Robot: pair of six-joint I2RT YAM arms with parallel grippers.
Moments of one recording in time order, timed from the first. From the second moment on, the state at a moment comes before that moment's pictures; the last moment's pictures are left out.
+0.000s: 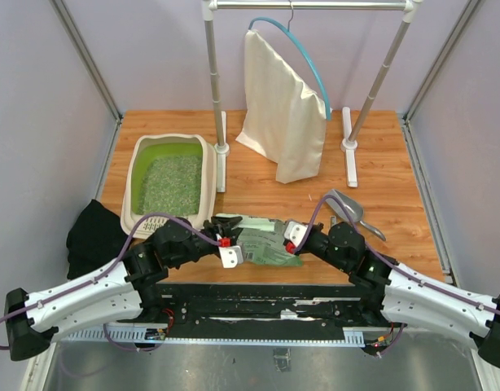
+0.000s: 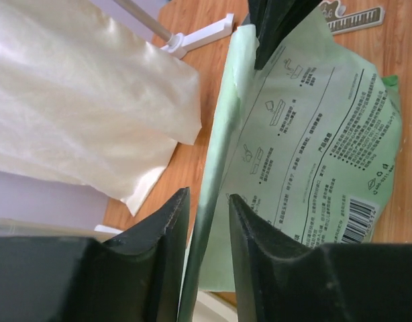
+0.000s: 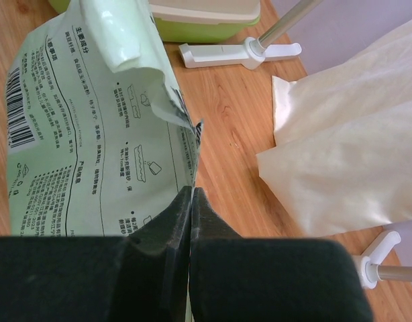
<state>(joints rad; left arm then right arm) -1.03 0.69 0.53 -0.05 0.03 0.80 1.01 0.72 0.40 0.12 0.11 -0.60</state>
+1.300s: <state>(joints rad) -1.03 0.52 0.44 -0.33 0.16 1.08 0.72 0.96 0.89 -0.46 -0.38 -0.01</state>
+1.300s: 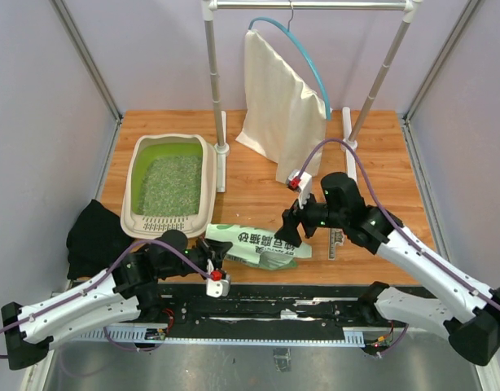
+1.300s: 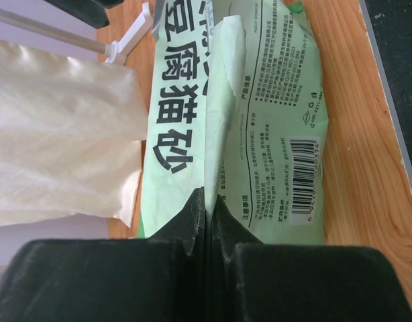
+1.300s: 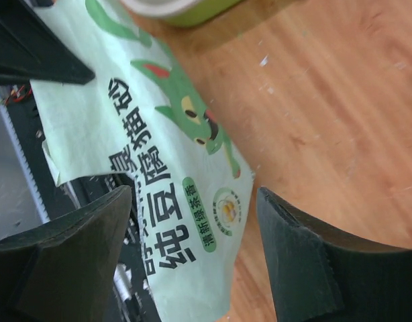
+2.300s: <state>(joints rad) -1.03 0.51 0.39 -0.35 0.12 1.09 0.71 1.17 0.86 -0.54 -0.57 -0.14</state>
